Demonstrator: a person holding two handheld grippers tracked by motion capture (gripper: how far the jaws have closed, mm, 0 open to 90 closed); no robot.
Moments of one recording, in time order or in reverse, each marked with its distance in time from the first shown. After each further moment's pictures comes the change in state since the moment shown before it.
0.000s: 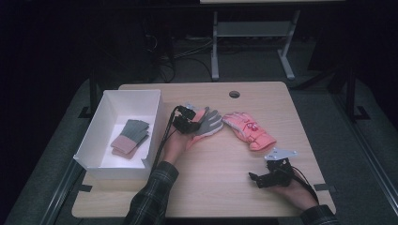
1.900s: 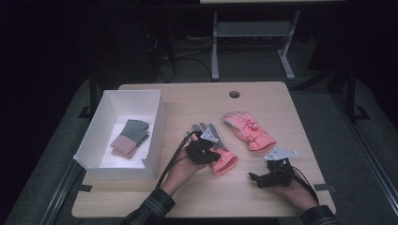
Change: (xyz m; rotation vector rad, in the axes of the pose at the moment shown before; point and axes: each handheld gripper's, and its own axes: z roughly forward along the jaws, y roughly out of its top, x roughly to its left) left arm -0.095 -0.036 -0.040 0.042 -0.299 0.229; right arm 0.000 0.000 0.000 0.002 0.002 -0.003
